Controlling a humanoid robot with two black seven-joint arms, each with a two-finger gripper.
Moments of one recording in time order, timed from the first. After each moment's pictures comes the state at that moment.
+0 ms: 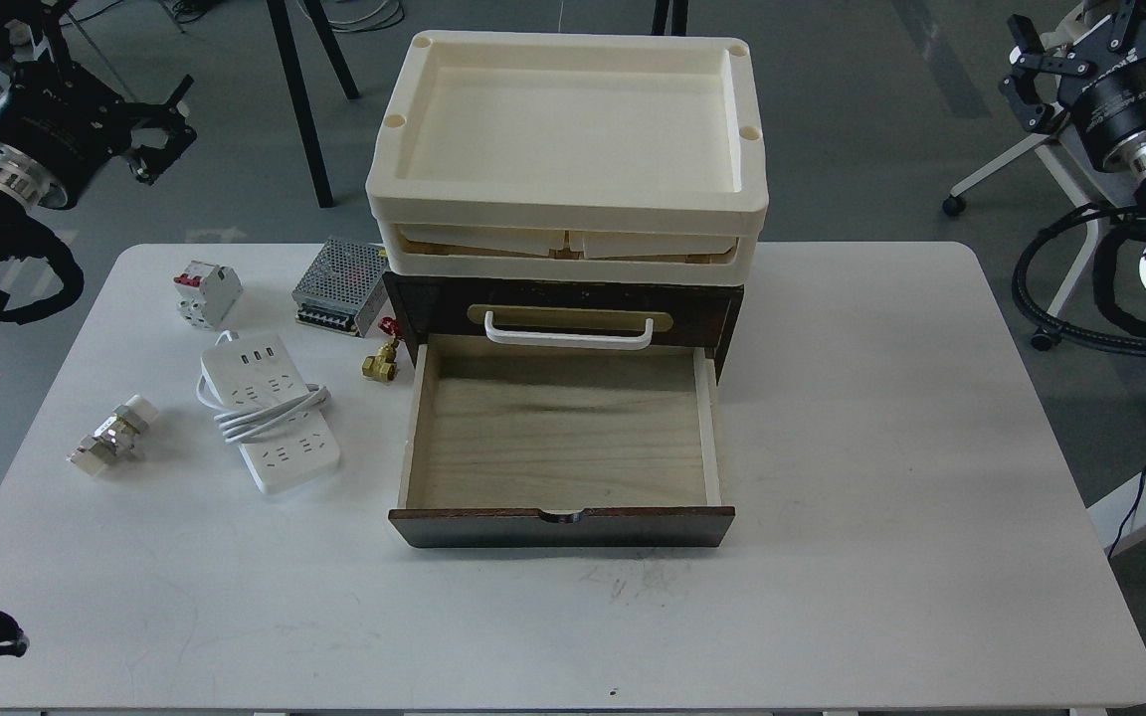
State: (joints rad) left arm -0.83 0.51 -0.97 -0.58 -0.15 -0.49 0.07; right arm 1.03 -0.47 0.48 0.43 0.10 0.49 0.49
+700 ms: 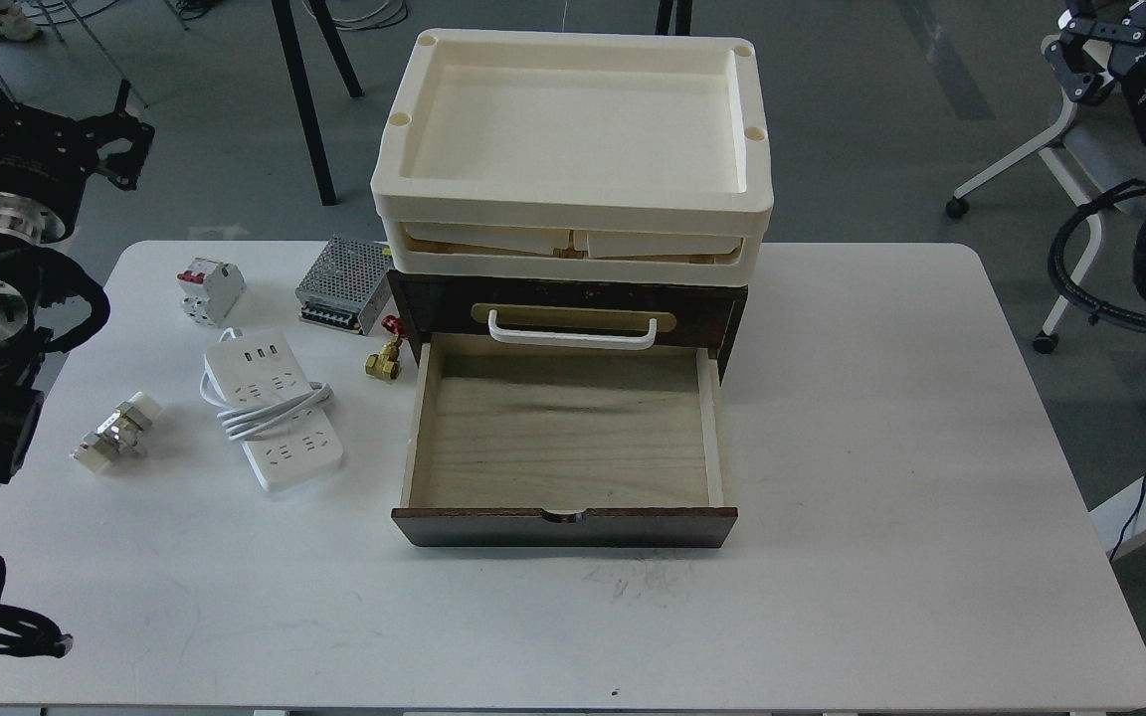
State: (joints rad) left arm -0.77 0.44 -1.09 -0.56 -0.36 -0.49 -0.13; right arm 1.04 -0.54 0.50 0.45 0.10 0.49 0.49
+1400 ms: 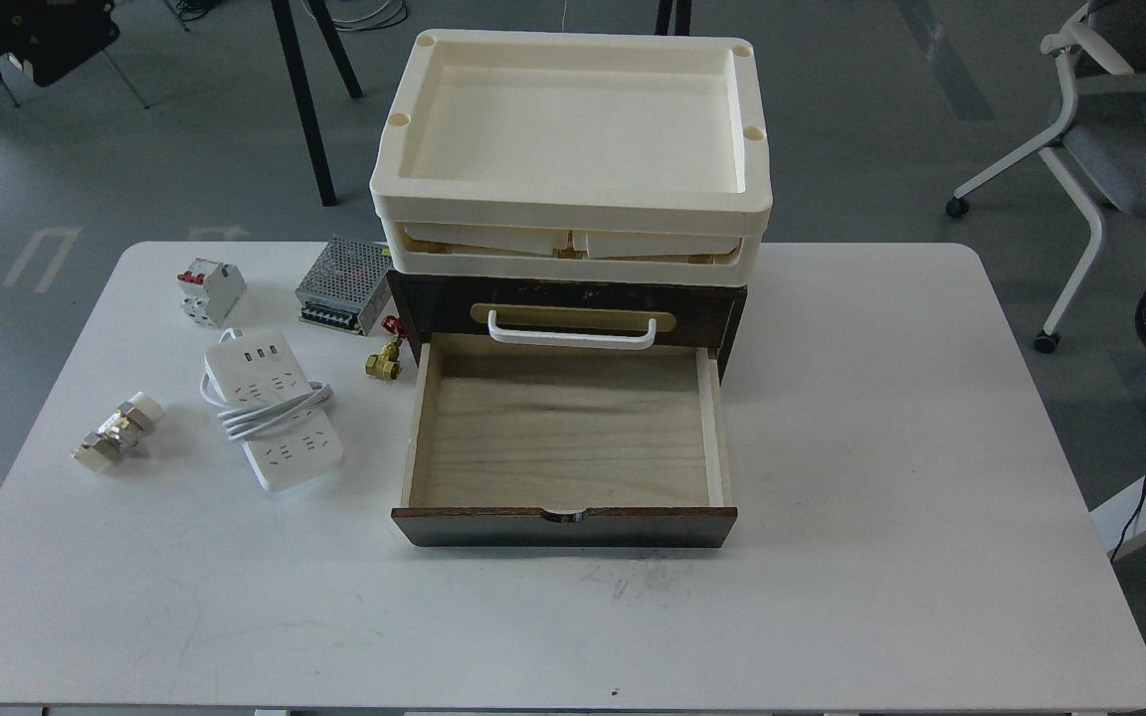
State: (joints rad) left arm -0.53 0.96 -1.19 -1.56 1.11 -0.49 -0.26; right arm 0.86 -0.72 0.55 0.59 0.16 0.49 0.49
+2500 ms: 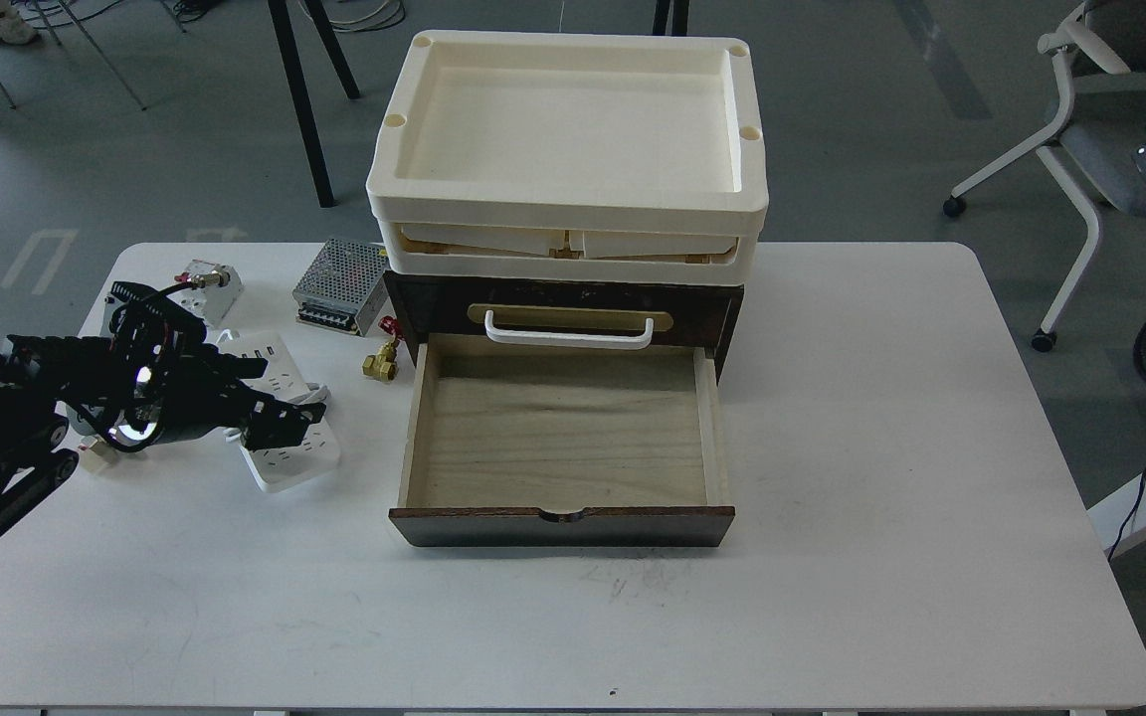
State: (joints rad) left arm -0.66 0.65 -0.53 -0.88 2.18 -0.25 -0.48; right arm 0.80 -0.72 0.56 0.63 0.20 0.49 0.49
